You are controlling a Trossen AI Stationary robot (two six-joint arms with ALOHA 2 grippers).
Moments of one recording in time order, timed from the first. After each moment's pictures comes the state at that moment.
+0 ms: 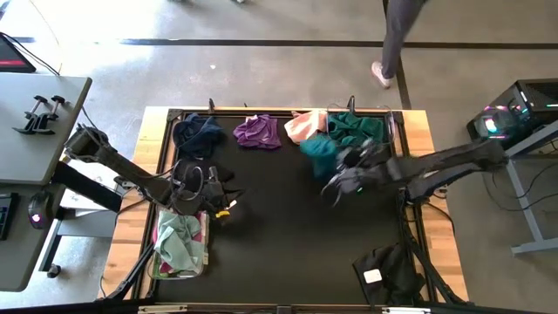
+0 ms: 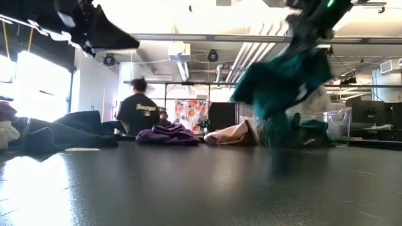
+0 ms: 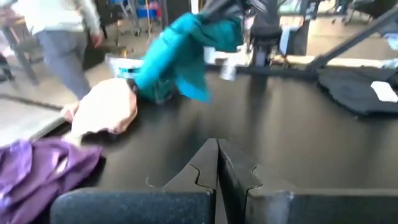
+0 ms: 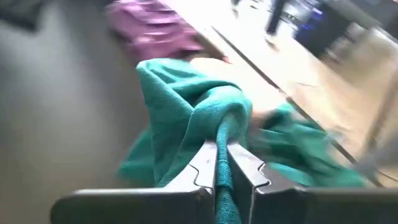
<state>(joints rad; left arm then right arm) -0.48 1.12 0.40 0.42 -0.82 -0.17 0.17 1.17 0.92 -0.76 0.87 0.52</state>
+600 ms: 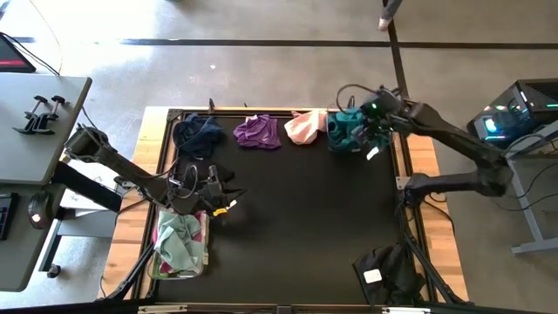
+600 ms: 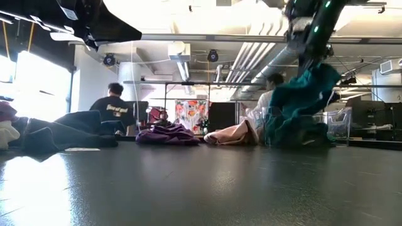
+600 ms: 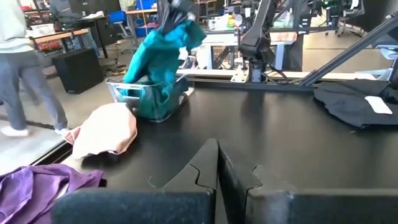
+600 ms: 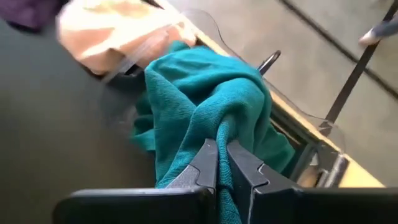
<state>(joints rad) -0.48 1.12 0.40 0.51 -0.82 -0.07 -0.67 1.14 1.09 -0.96 0.29 0.08</state>
